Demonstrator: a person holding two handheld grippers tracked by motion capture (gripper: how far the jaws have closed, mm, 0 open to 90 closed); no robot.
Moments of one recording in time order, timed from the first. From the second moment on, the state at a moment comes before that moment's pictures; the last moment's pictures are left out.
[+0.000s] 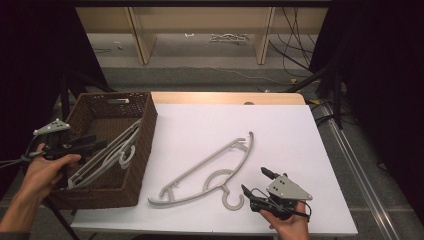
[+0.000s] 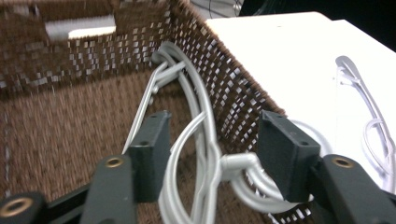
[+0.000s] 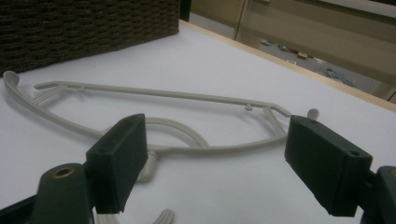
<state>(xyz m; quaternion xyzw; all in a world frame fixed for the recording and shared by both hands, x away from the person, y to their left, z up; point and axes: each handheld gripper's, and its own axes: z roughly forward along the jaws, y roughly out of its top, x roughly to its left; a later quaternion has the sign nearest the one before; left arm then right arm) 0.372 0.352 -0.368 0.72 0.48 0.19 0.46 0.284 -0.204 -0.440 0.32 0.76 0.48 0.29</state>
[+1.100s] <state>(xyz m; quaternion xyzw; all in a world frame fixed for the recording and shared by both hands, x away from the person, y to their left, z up) 0.291 0.183 -0.385 0.75 0.29 0.18 0.56 0.285 -0.203 -0.440 0.32 0.76 0.48 0.29</state>
